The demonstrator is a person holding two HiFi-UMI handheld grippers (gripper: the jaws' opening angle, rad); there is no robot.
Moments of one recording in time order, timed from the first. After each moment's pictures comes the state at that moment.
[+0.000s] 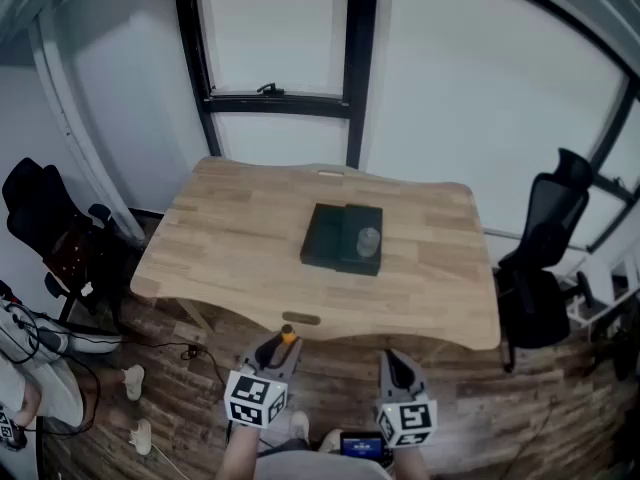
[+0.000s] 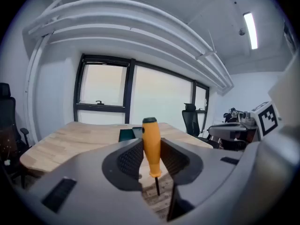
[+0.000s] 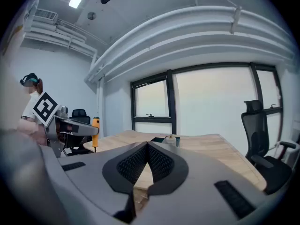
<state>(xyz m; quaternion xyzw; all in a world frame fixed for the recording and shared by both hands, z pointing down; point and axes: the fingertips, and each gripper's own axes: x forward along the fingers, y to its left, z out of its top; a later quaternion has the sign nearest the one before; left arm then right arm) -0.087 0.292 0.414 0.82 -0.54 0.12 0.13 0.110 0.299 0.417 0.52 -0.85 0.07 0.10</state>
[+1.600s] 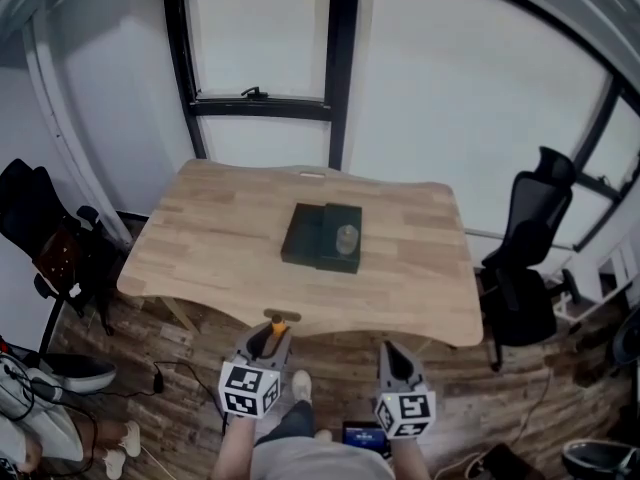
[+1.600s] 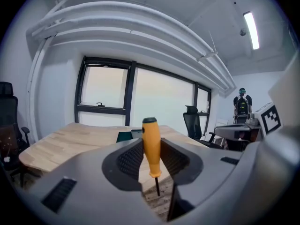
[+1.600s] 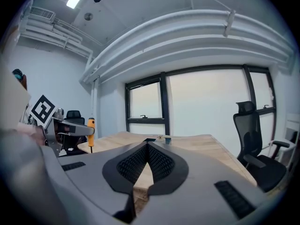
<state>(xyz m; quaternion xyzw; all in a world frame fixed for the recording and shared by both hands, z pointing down) -0.067 0.287 0.407 0.81 -0.56 0.10 0.12 0.153 0.296 0.413 0.54 -0.83 0.08 0.08</state>
